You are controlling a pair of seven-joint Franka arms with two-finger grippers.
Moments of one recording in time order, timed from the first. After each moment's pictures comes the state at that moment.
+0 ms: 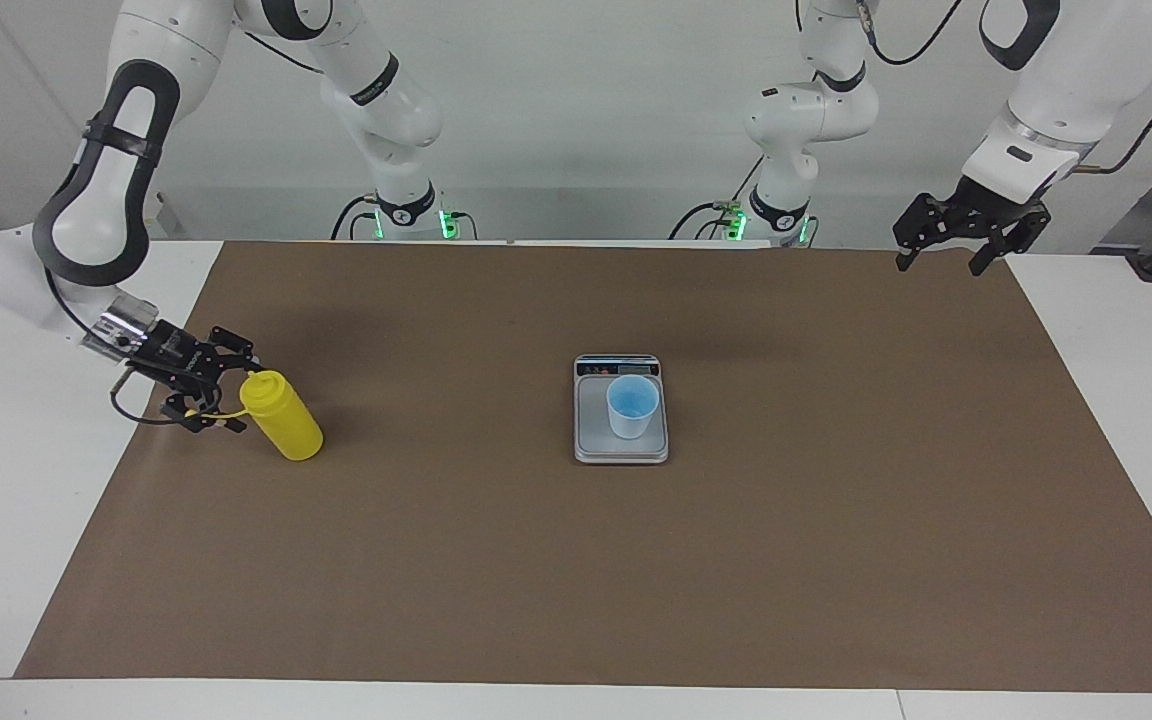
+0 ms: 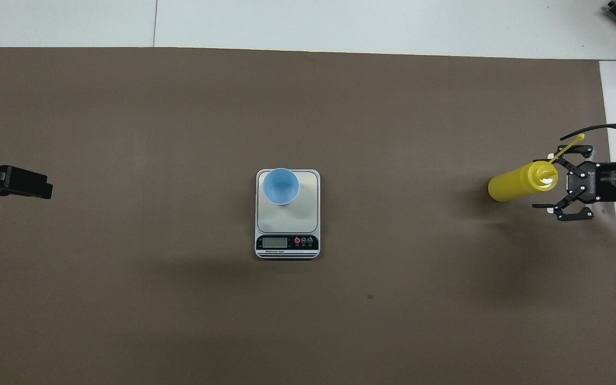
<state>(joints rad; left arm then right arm) 0.07 -0.08 -0.13 -1.65 -0.05 1.56 0.05 -0.53 0.29 0.10 -1.86 0.68 1.90 0.82</state>
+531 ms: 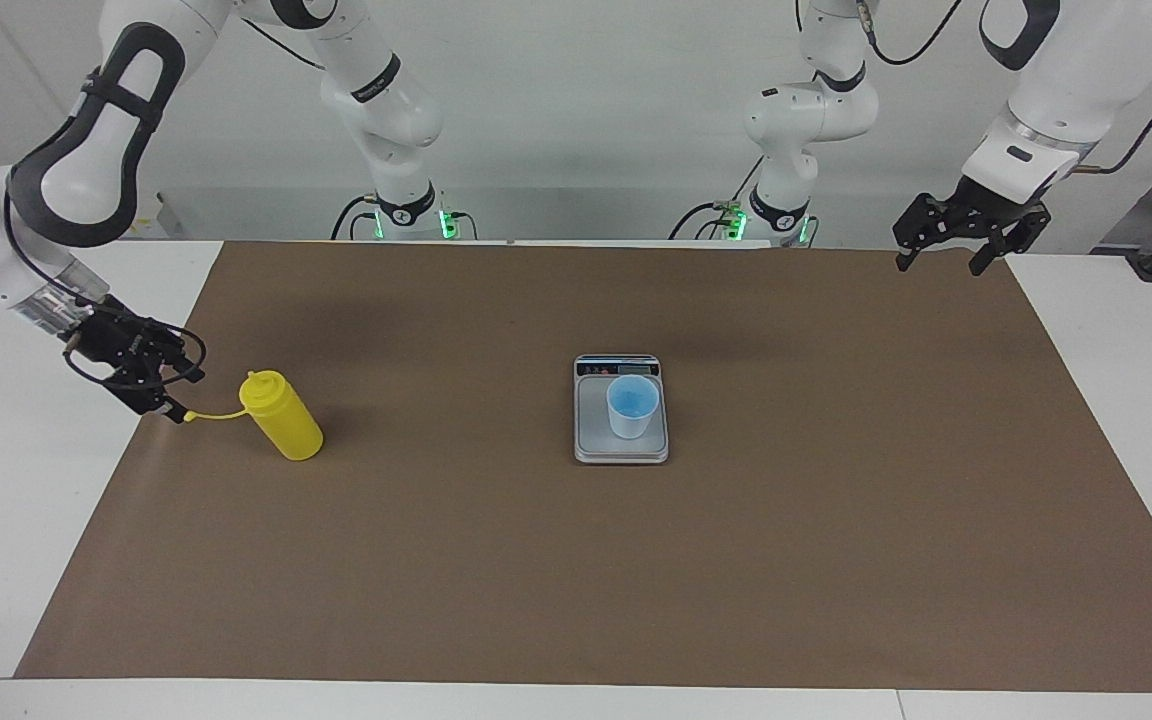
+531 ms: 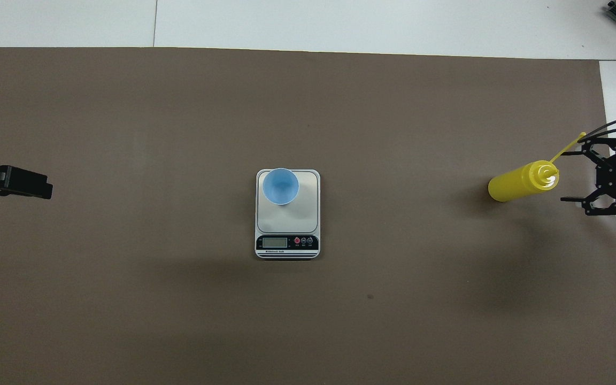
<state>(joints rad) 0.07 -0.08 -0.13 -1.65 -0.05 1.56 0.05 -0.53 0.25 0.10 -1.74 0.47 1.95 0.51</state>
